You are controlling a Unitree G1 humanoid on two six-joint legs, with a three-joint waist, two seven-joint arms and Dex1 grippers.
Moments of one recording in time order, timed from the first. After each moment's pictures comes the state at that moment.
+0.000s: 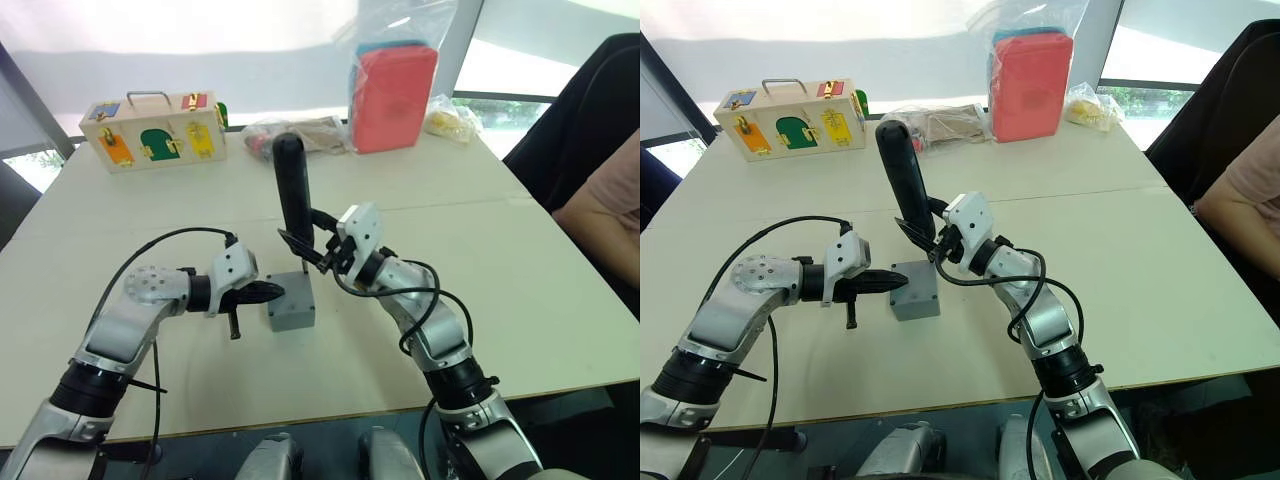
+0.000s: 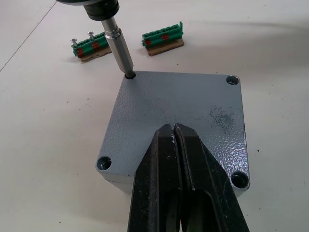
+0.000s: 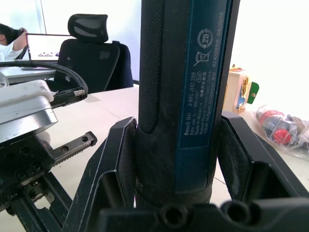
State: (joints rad) left arm -0.36 0.71 -0.15 -0.12 -0.27 0.36 -1.08; right arm -0.47 -0.14 0.26 -0.06 0.17 0.16 0.56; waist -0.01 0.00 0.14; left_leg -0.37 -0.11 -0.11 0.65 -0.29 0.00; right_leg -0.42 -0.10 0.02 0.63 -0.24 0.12
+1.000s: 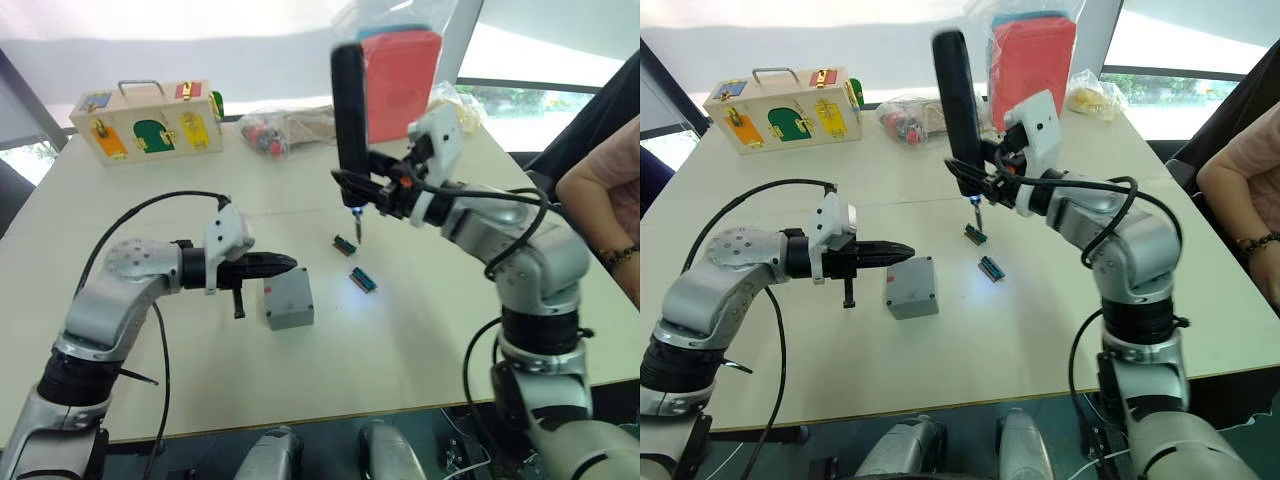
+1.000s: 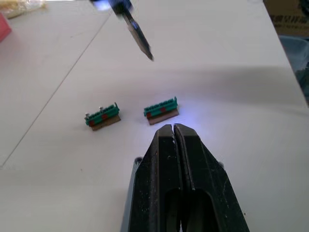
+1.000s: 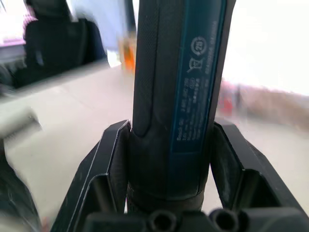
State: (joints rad) left arm -0.46 0.73 -0.02 -0.32 -0.47 0.55 -1.07; right arm -0.79 -0.50 -0.05 -0.30 0.60 1.13 0.47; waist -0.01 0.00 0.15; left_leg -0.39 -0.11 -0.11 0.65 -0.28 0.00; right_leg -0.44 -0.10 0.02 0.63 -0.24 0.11
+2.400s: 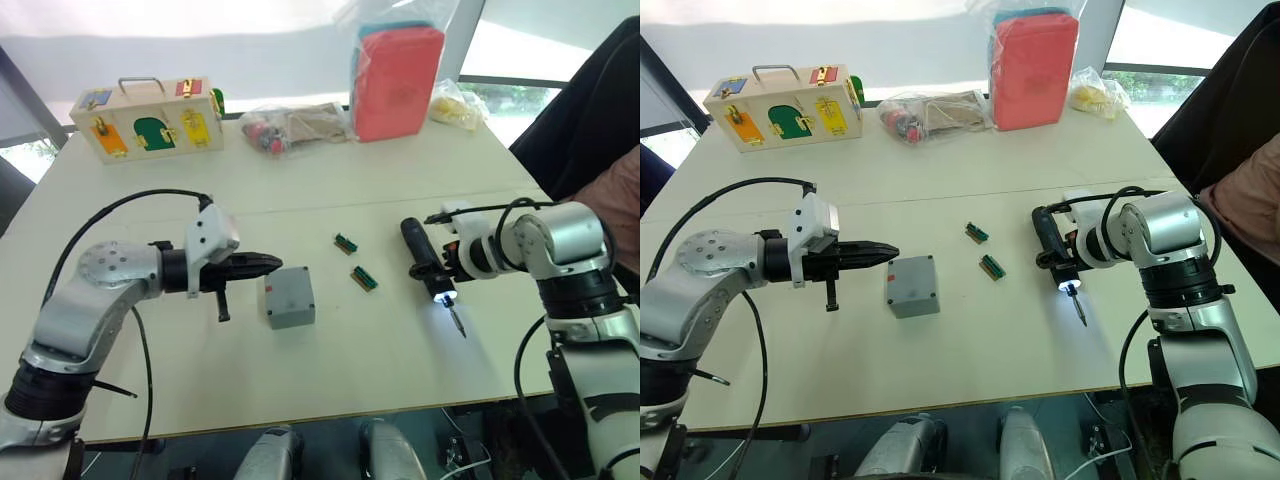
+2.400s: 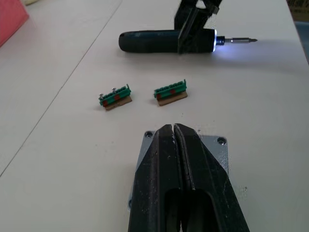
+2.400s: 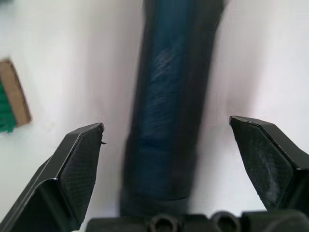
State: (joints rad) left arm -0.38 0.81 0.03 -0.36 -0.49 0.55 -1.02; right arm -0.88 -0.76 0.19 0.02 0.42 1.46 0.46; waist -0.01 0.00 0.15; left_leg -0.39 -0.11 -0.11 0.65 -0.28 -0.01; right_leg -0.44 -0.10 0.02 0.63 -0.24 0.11
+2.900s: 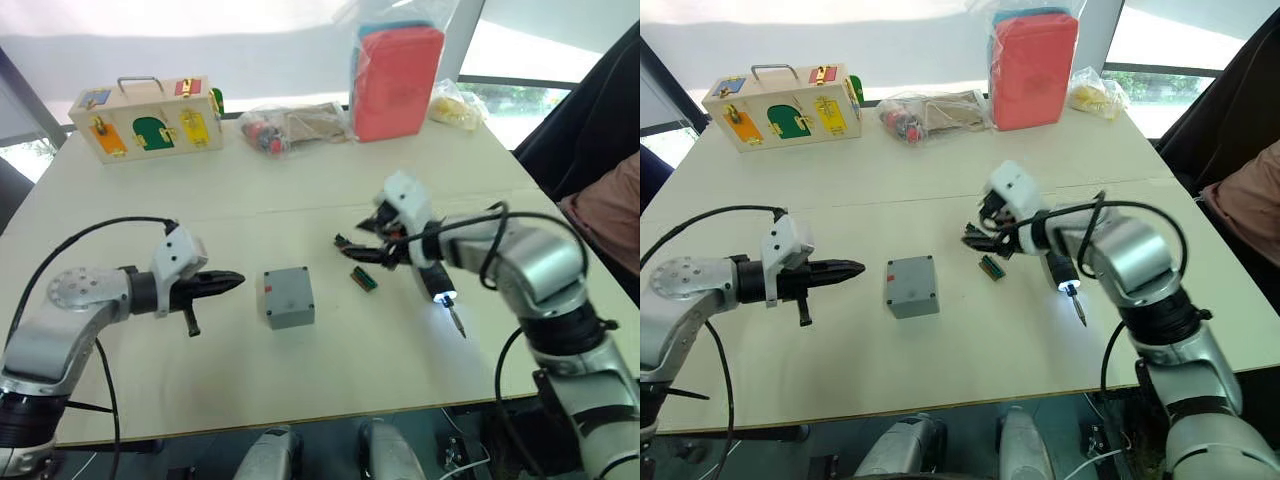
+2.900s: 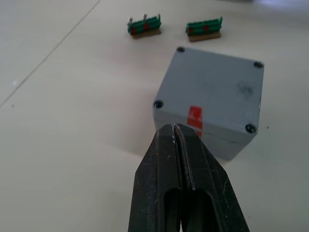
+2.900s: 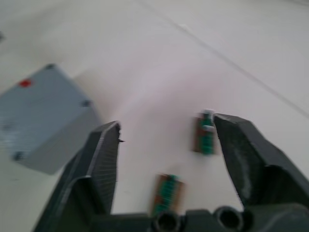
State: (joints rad) left arm -0.20 0.86 0.10 -0.29 -0.43 0.51 -1.00; right arm -0.75 -0.61 0.27 -0.29 0.44 1.08 0.65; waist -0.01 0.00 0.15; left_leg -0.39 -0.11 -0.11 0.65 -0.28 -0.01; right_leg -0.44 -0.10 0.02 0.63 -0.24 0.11
